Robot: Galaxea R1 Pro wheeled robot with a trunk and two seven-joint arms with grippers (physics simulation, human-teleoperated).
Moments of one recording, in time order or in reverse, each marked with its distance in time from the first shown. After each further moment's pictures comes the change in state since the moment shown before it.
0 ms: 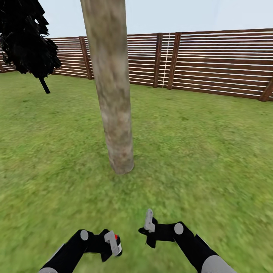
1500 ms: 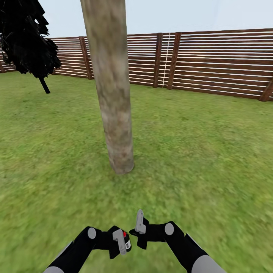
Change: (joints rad) left arm 0.002 -0.035 -0.081 -0.065 0.006 -0.032 -0.007; right arm -0.001 0.078 0.000 -0.002 0.071 0.003 -0.001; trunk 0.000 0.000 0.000
